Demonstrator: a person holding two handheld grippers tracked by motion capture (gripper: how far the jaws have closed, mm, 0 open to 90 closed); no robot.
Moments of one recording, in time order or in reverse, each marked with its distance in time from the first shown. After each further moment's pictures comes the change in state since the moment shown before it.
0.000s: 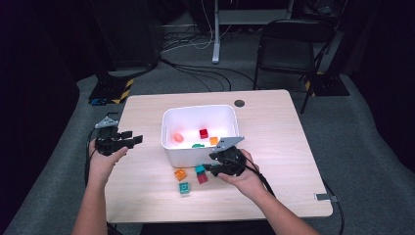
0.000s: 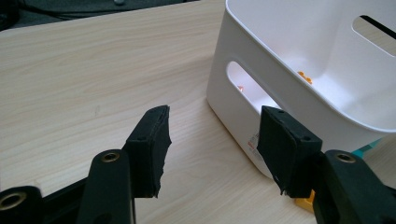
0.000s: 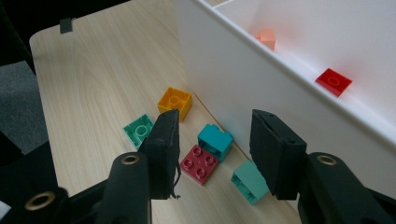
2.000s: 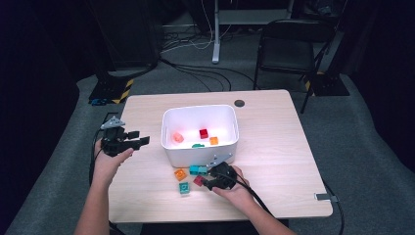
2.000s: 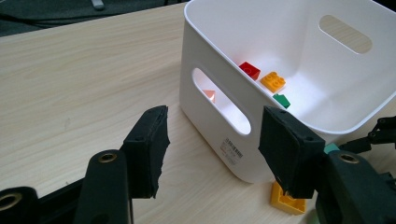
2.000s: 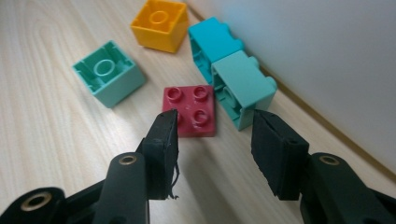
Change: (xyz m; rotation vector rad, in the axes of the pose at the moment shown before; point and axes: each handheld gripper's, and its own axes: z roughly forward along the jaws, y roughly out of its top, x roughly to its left) left arm -0.019 0.005 0.004 -0.003 -0.063 0.049; right arm 0.006 -0.058 0.074 0.122 0.005 0.072
